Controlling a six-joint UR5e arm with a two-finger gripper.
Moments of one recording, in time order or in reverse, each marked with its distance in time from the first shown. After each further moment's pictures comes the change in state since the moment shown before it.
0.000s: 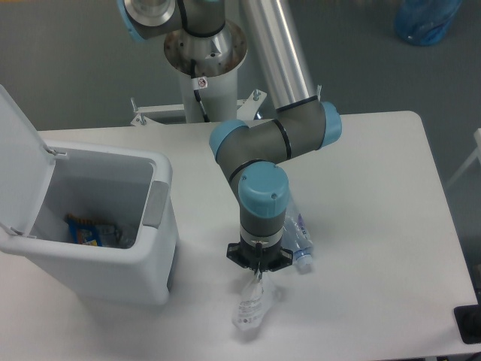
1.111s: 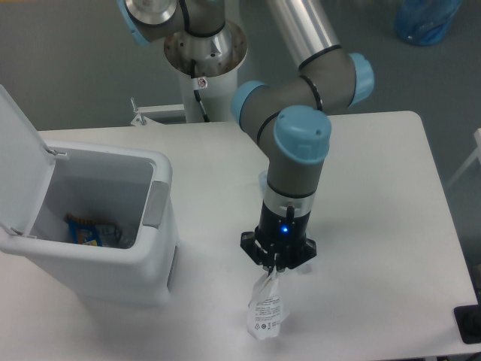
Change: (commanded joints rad) arm 0.106 0.104 0.112 -0.005 -0.262 -0.012
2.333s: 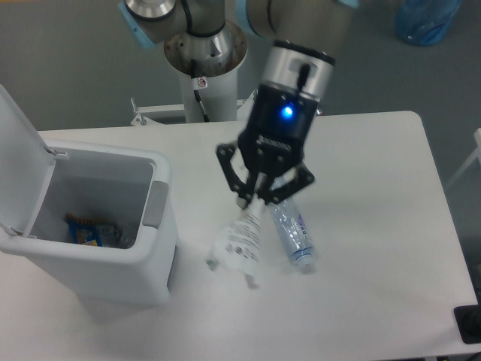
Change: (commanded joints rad) arm -0.014 0.308 -0.059 -0.011 -0.338 -0.106
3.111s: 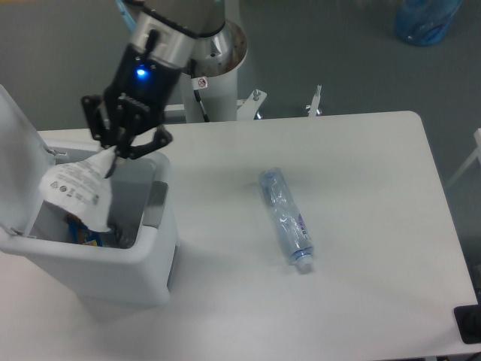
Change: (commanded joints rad) arm -0.239 0.114 -0.209 0.006 0.051 0.014
